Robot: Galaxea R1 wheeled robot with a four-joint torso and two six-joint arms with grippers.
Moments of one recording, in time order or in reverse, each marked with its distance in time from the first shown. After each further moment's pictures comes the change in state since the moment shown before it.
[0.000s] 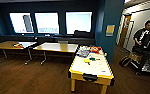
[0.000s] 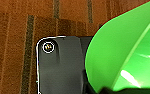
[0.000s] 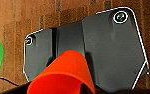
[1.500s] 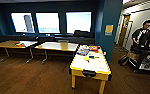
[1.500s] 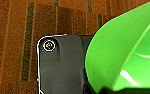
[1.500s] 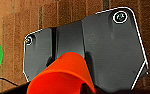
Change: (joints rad) left arm 0.009 -0.002 -0.001 0.000 -0.006 0.000; right arm 0.000 0.000 0.000 -0.001 -0.001 -0.001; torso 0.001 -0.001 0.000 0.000
